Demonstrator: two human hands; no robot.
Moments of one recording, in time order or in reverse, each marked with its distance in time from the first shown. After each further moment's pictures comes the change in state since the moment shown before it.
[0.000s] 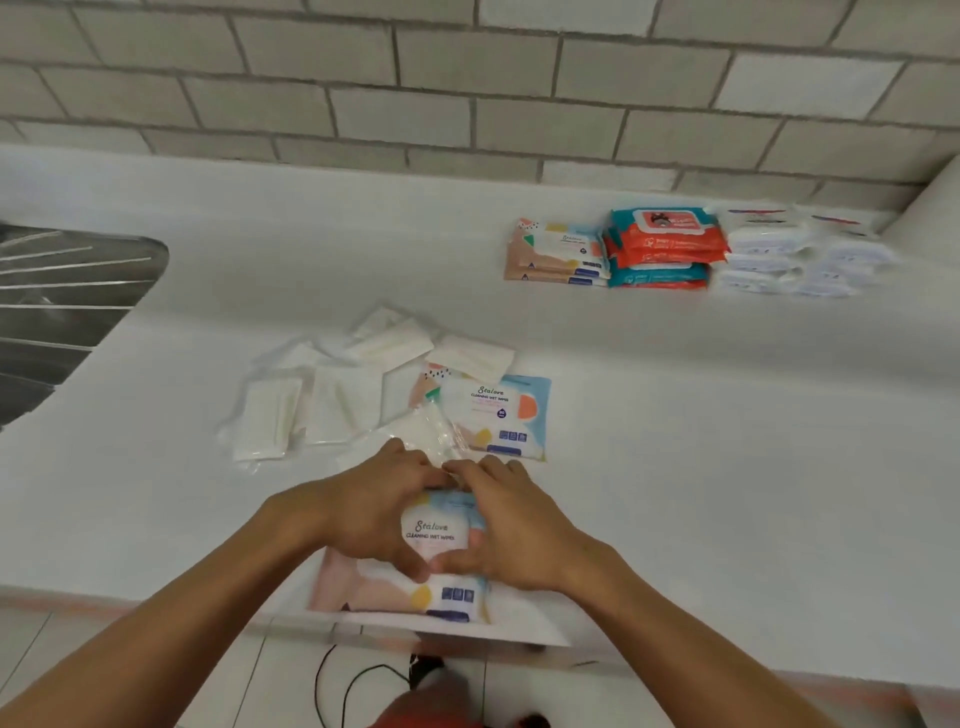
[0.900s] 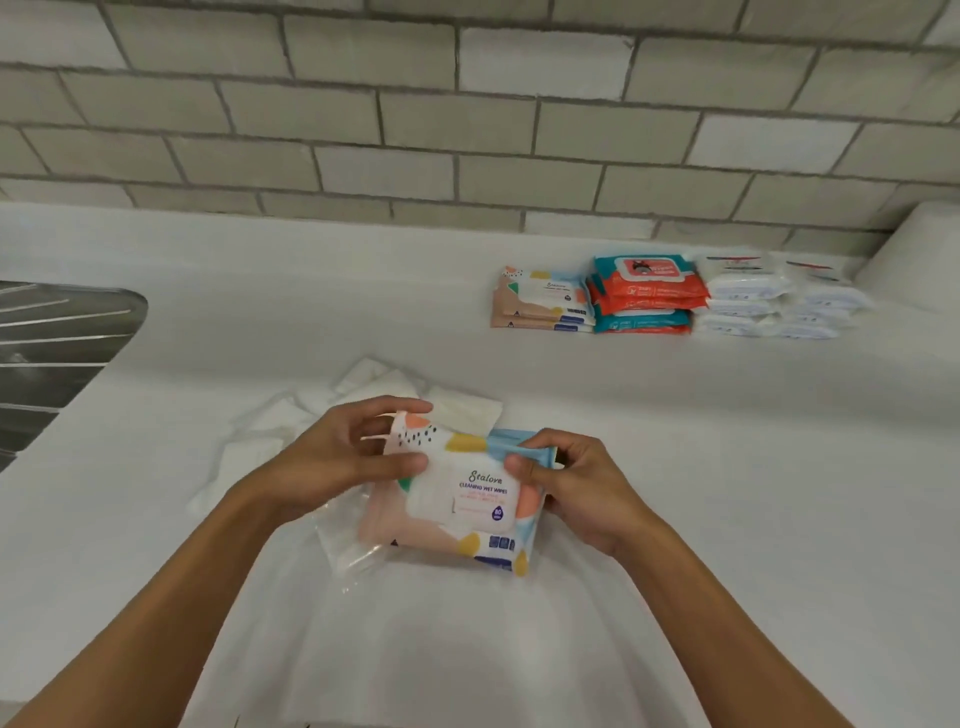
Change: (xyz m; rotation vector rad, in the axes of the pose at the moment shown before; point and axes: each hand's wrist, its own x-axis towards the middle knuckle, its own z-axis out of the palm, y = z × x) left_hand 0.015 -0.028 -0.062 -1.139 0.346 0.023; right_hand 0.022 0.042 -0.073 1.178 0.337 0.202
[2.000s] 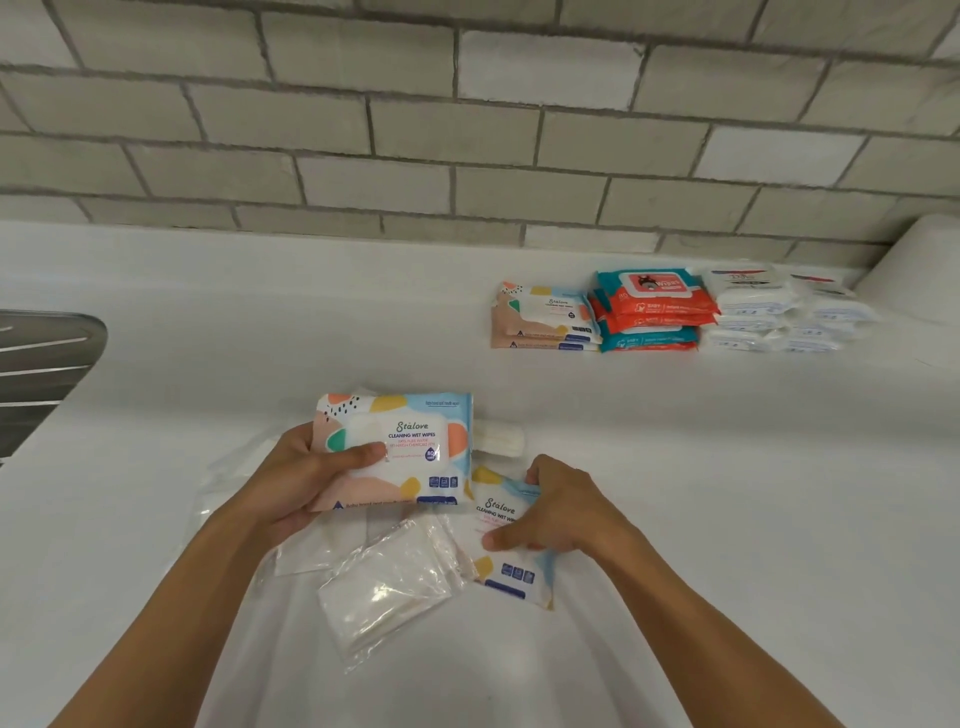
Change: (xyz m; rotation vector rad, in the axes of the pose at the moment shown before) left_hand 0.051 -0.041 -0.055 -0.409 0.240 -0.135; right_hand 0.053 -0.006 0.030 -1.034 0.068 0.357
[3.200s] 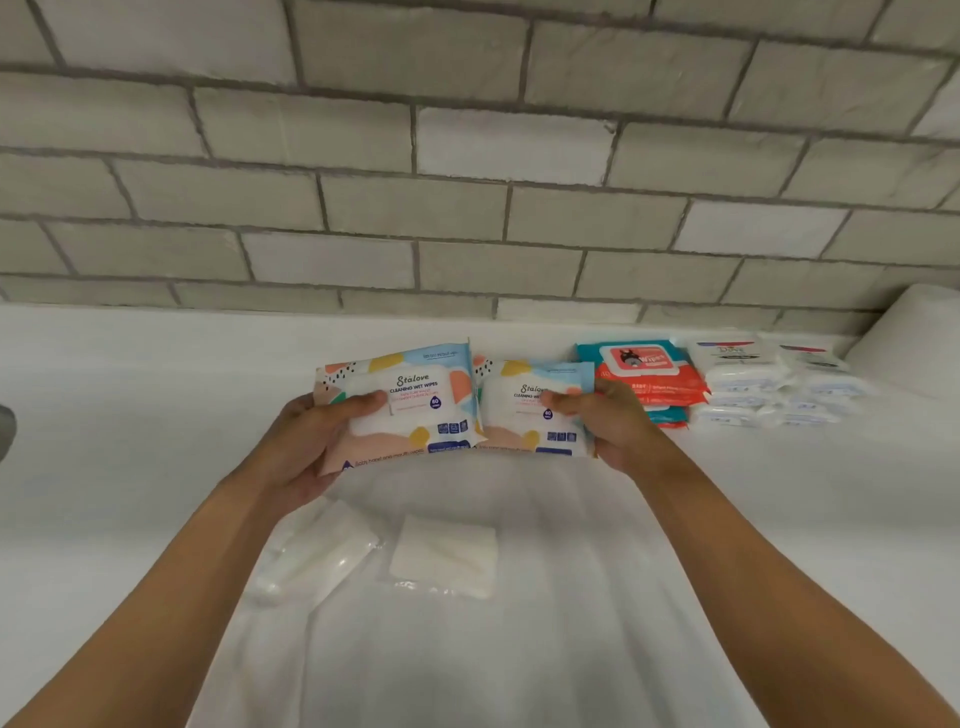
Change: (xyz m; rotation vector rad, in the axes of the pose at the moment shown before) left_hand 0.098 0.096 0.063 -0.170 -0.038 0.060; right_hand 0.123 -0.008 -0.153 1.111 0.223 -0.183
